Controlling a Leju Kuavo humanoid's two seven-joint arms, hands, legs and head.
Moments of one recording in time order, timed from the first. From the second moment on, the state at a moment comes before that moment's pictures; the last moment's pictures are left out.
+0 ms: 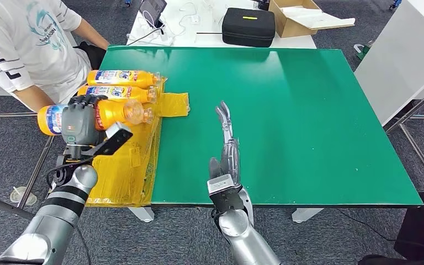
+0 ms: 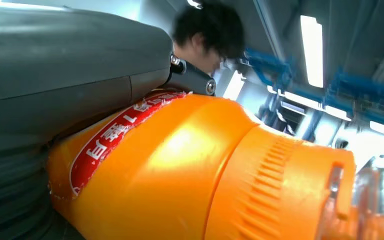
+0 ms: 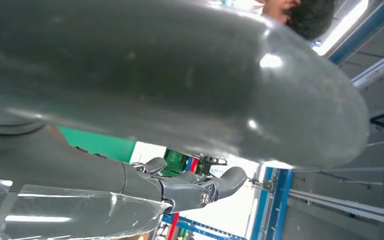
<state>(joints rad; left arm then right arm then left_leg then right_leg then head) -0.59 -0.01 -0.19 -0.68 -0.92 0.59 -0.60 -0.21 0.27 0.51 -1.30 0.24 -0.52 -0.65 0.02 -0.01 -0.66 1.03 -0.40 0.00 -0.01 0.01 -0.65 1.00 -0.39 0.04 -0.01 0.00</state>
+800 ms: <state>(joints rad) -0.61 0.09 -0.31 -0.46 -0.98 0.21 -0.64 -0.21 0.24 0.52 -1.33 0.20 -0.46 -0.65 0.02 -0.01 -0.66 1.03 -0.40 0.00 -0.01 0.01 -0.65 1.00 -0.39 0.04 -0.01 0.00</state>
